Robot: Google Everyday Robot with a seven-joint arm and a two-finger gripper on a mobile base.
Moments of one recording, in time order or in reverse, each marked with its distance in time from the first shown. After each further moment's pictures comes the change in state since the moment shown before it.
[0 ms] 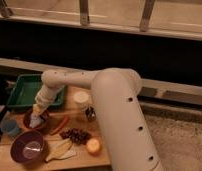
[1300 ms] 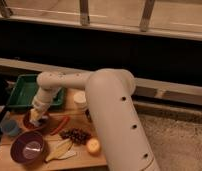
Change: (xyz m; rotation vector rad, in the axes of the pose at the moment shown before) arm 0.016 0.005 0.007 -0.018 0.087 -0.017
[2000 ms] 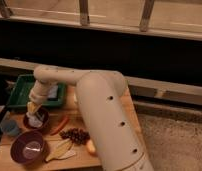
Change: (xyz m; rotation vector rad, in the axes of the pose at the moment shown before) arm -0.042 0.014 0.009 -0.030 -0.010 -0.111
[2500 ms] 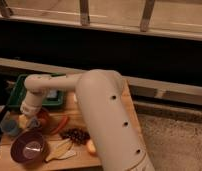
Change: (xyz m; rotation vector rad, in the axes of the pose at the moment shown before) arm 0.033 0.057 0.029 -0.064 0.075 -0.032
